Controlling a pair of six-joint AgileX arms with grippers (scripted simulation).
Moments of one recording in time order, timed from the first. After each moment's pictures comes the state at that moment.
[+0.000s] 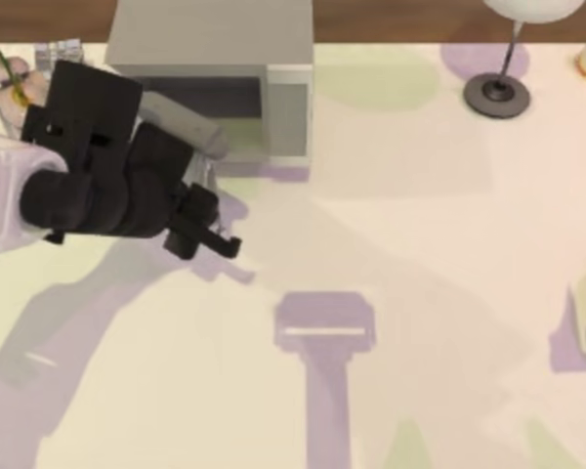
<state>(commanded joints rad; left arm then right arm) -0.38 1.63 0.90 -0.15 0.20 0.20 0.00 0.00 0.00 0.00 0.00 0.00</state>
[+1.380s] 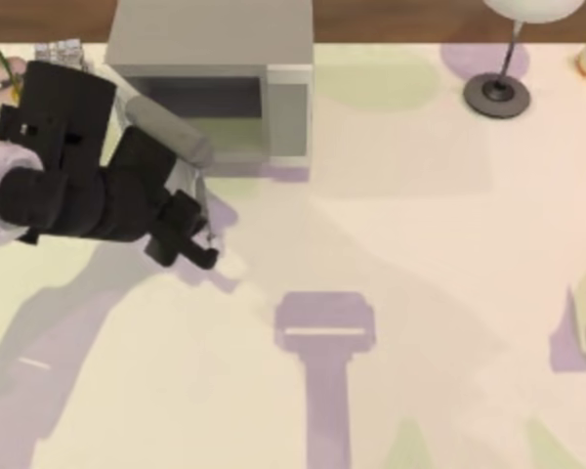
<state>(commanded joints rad) -0.33 1.61 0.88 -0.18 0.29 0.31 0.00 0.00 0.00 0.00 0.00 0.00</state>
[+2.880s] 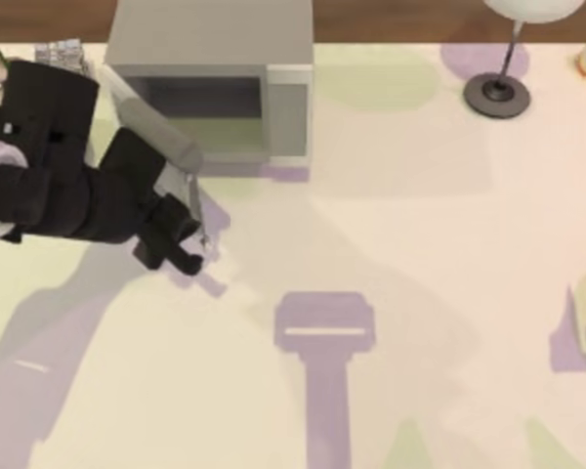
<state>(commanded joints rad) -0.29 1.60 0.88 -0.21 0.35 0.39 0.00 0.00 0.00 0.00 0.00 0.00</state>
